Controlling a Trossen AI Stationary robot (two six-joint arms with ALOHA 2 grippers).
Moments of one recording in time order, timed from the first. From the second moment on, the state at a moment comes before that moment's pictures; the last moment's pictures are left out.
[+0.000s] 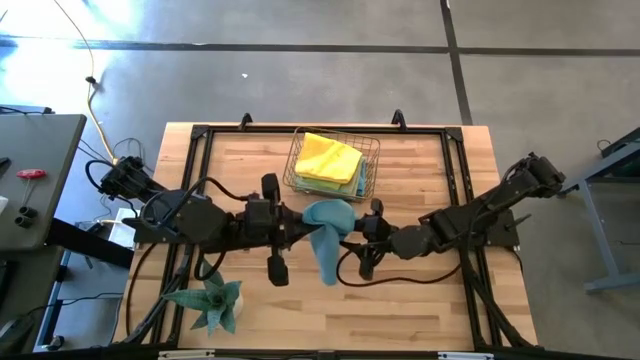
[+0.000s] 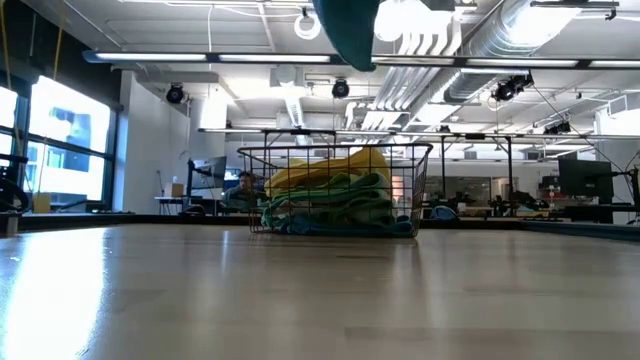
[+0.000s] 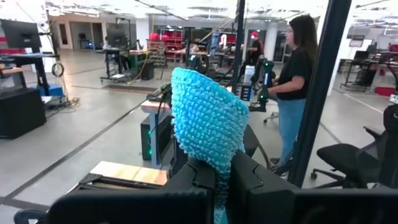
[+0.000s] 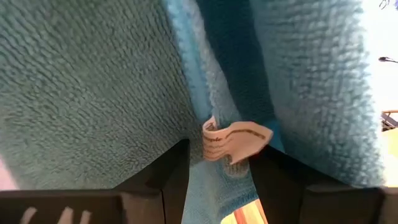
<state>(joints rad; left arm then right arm) -0.42 1.52 1.71 -0.15 -0.70 -0.03 0.47 1.40 1.10 -0.05 0.61 0.27</state>
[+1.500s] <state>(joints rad) -0.47 1.59 1.59 -0.58 -0.71 -0.52 0.47 1.33 1.10 -0.47 0.43 0.61</state>
